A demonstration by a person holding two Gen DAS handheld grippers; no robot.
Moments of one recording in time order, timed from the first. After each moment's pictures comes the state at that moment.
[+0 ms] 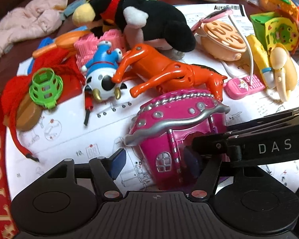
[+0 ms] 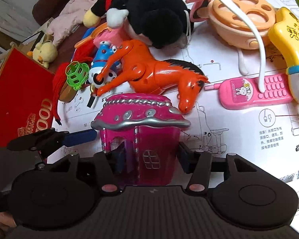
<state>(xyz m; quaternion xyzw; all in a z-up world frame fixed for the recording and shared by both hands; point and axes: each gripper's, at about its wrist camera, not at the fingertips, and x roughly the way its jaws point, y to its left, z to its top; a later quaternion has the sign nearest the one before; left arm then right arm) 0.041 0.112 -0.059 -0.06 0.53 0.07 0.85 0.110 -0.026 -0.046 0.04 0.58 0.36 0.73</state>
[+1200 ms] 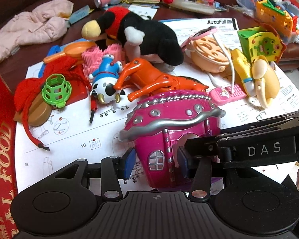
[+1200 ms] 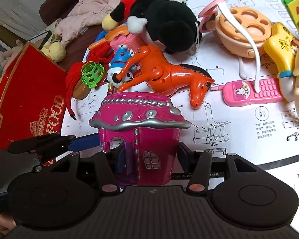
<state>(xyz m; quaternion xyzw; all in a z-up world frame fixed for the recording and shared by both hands) 0.011 0.093 -0.019 -0.06 0.50 0.07 0.86 0.086 -0.038 -0.009 0.04 0.56 0.37 0.74</state>
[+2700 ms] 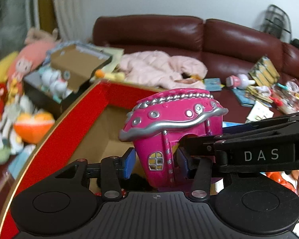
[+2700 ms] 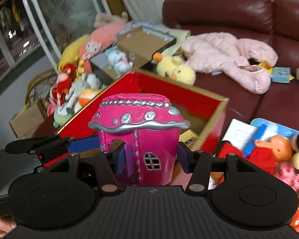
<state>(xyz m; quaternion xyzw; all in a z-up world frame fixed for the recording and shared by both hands) -0.165 0.326 0.161 -0.13 0.32 0.36 0.87 -0.027 0.261 0.171 -0.11 0.38 0.61 0.69</state>
